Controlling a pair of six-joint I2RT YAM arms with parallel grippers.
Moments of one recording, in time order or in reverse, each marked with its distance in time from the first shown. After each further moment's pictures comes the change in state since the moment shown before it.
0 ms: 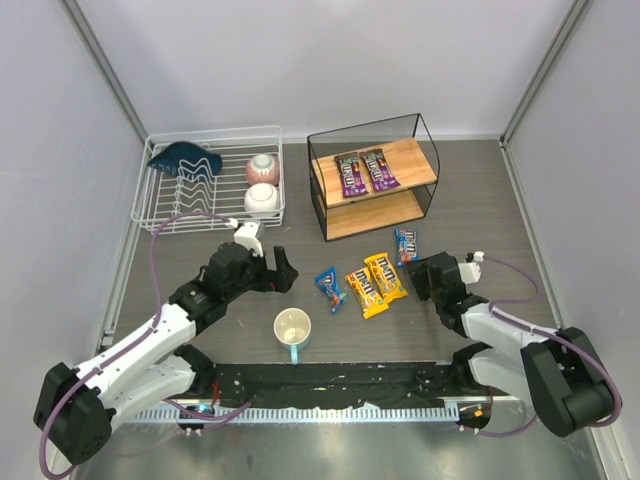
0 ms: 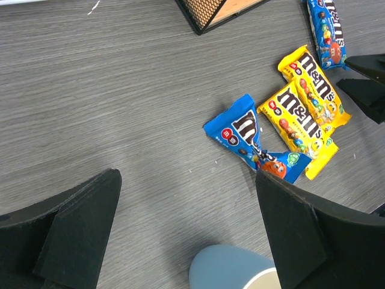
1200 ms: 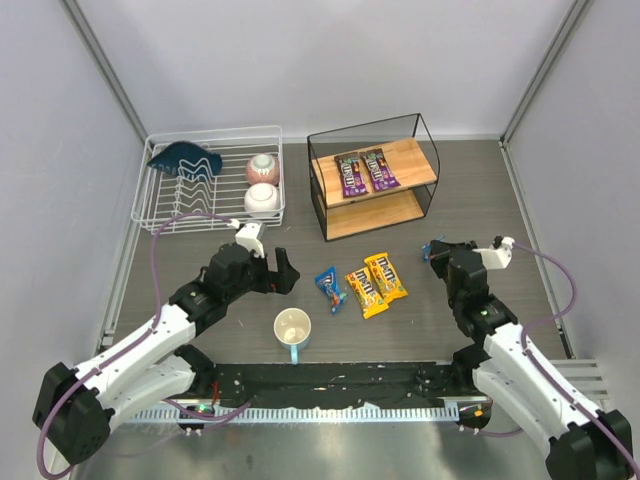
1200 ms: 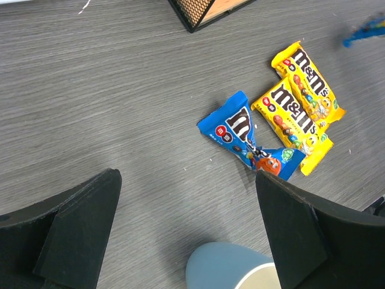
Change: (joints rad) left arm -0.016 -0.008 0.000 -0.001 0.004 0.000; right arm 0.000 -0.376 0.106 -0.193 0.198 -0.215
